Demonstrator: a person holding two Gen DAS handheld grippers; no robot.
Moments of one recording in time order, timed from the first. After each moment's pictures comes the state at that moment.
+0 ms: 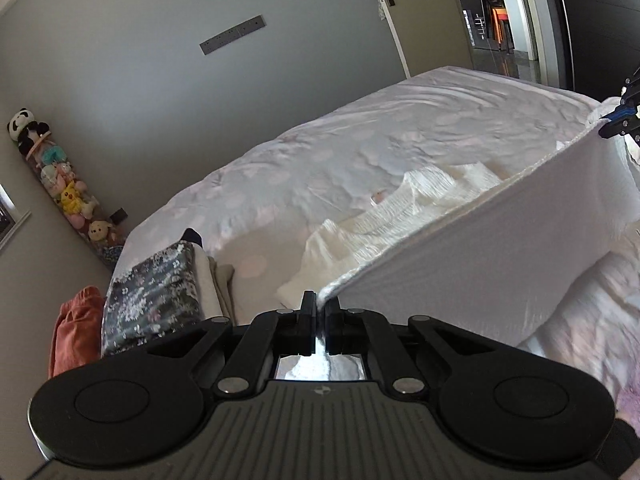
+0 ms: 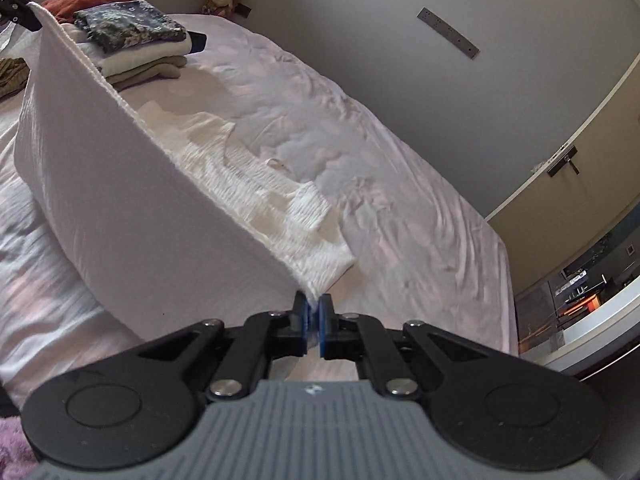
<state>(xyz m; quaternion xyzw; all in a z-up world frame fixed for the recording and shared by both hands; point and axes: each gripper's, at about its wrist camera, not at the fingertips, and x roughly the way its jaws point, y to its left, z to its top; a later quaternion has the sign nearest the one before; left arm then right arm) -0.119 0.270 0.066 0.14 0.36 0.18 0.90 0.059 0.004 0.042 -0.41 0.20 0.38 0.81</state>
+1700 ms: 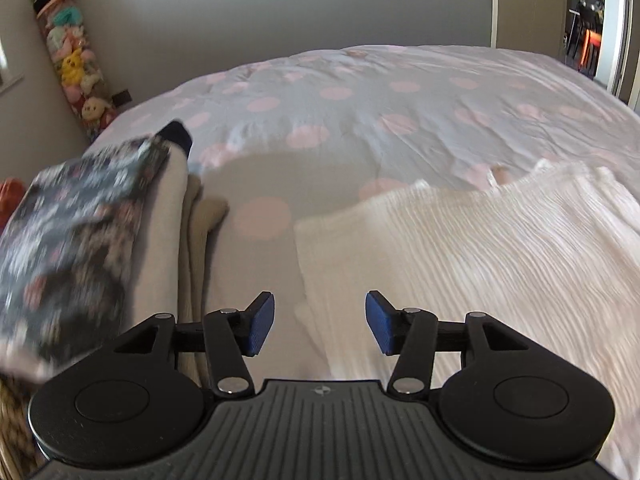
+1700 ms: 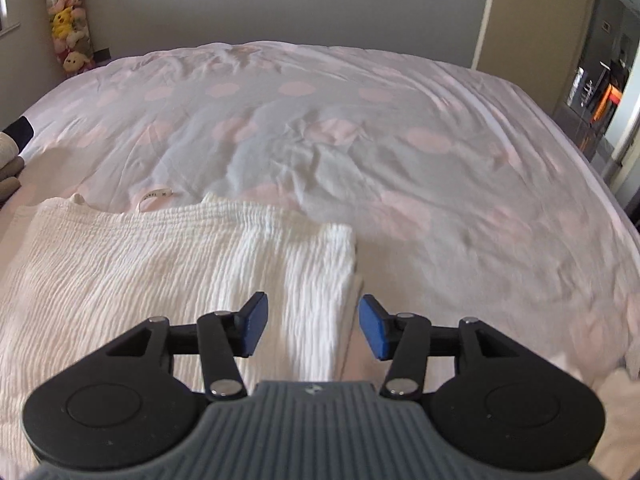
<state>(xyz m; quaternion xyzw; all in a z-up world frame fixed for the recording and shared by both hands) 0.001 0.440 -0.079 -0.04 0.41 0.24 0.88 0.288 0.101 -0.095 -0.14 0.39 0.30 0.86</state>
